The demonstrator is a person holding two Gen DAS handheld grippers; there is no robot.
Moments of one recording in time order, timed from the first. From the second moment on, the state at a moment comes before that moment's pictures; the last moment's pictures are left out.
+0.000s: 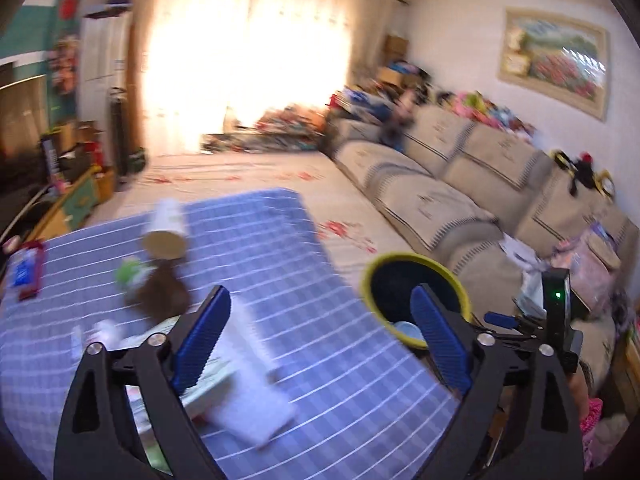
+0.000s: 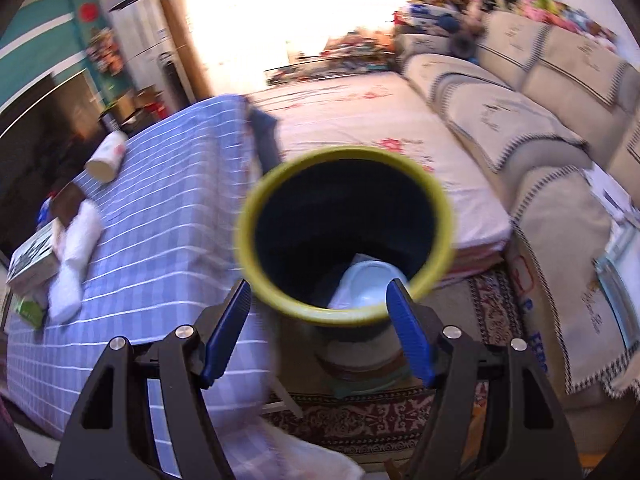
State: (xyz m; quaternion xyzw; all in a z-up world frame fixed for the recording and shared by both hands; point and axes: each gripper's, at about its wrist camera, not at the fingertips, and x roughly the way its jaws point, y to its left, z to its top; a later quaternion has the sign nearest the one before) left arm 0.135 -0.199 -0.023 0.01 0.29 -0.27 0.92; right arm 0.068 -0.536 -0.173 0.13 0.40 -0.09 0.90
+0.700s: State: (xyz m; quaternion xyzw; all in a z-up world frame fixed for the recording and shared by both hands) left arm 0.105 -0.007 -0.066 -0.08 0.29 -0.13 0.95; right arm 0.182 -0.335 -0.157 0.07 0.42 0.08 0.90
